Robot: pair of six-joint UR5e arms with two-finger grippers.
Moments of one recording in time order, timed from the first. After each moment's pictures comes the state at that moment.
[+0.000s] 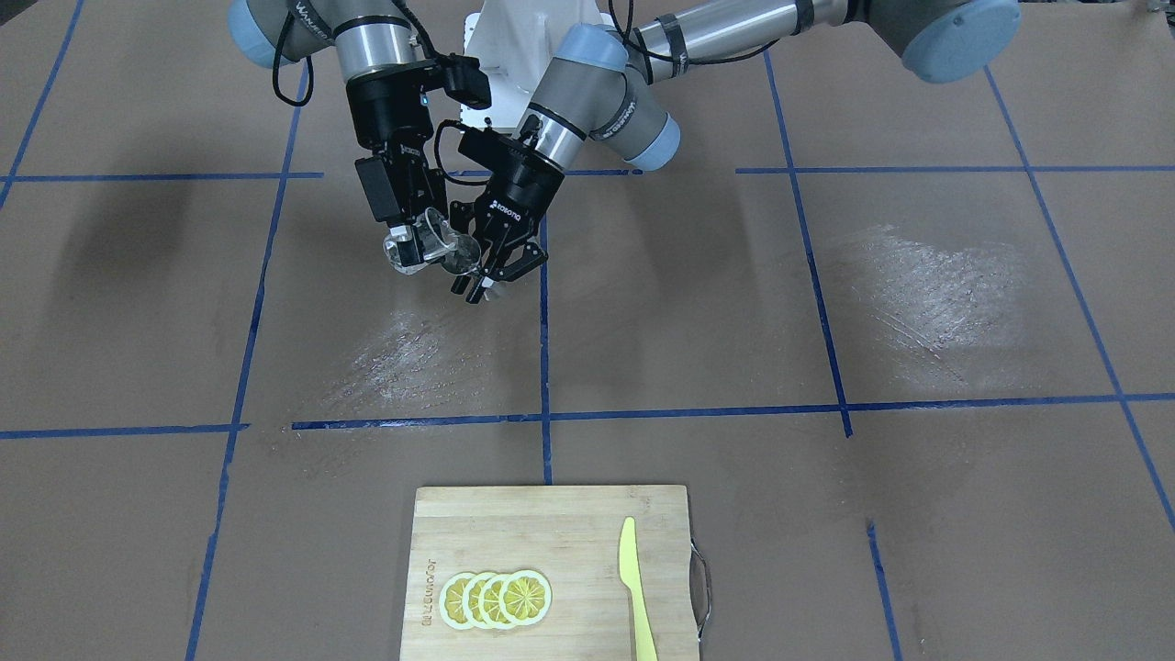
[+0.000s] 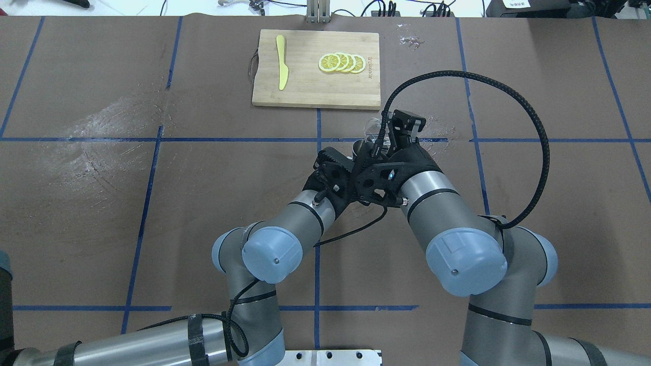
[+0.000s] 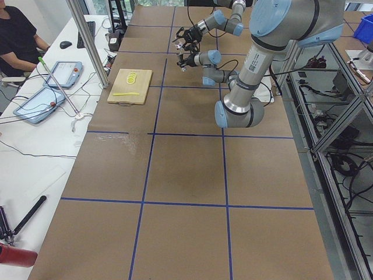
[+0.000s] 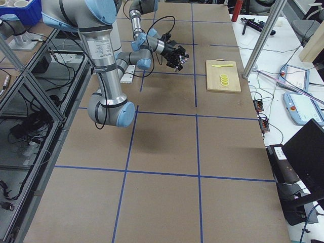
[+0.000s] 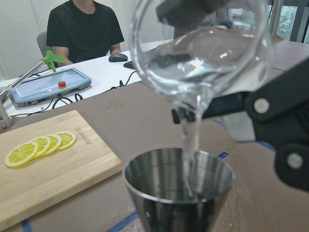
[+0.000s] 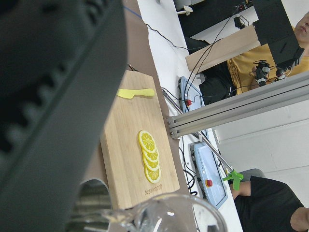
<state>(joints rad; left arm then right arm) -0.28 -2.36 -1.34 -2.60 -1.06 -0.54 0.33 -1.19 1.97 -1.11 0.83 -0.22</state>
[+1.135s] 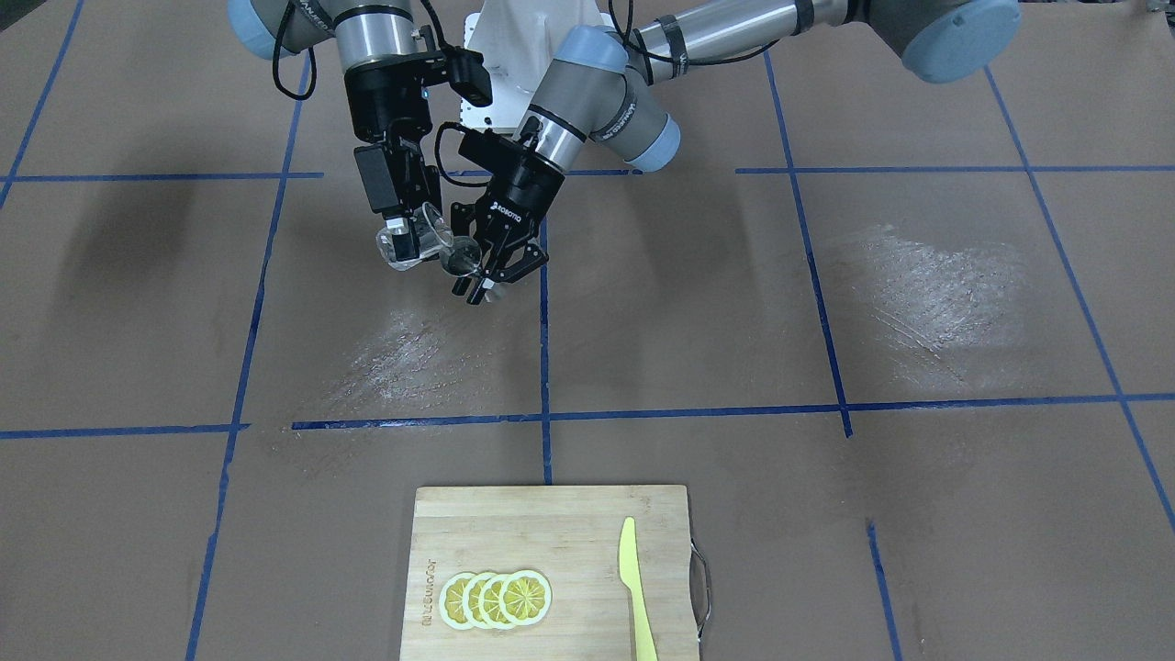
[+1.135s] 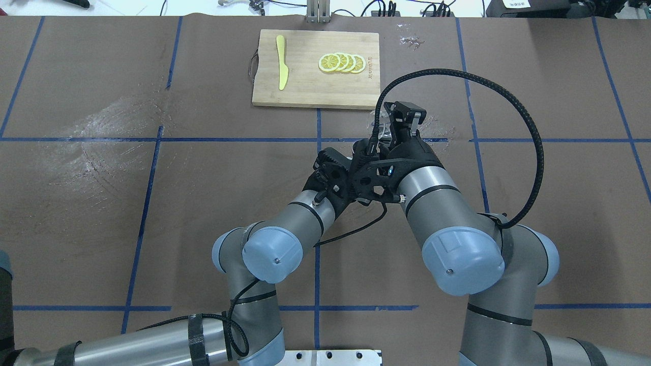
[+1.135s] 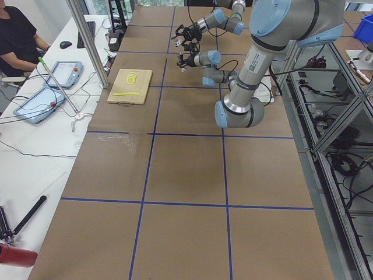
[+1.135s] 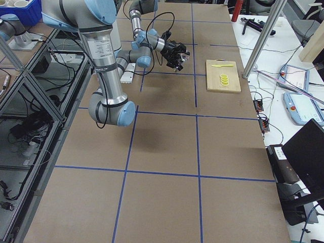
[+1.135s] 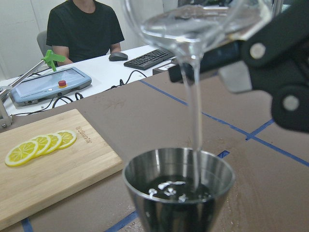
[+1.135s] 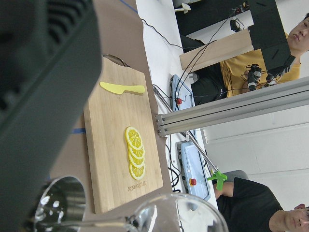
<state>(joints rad) -0.28 -2.36 -1.33 -2.60 -1.06 -0.54 0.33 -1.17 1.99 -1.15 0.80 -0.28</state>
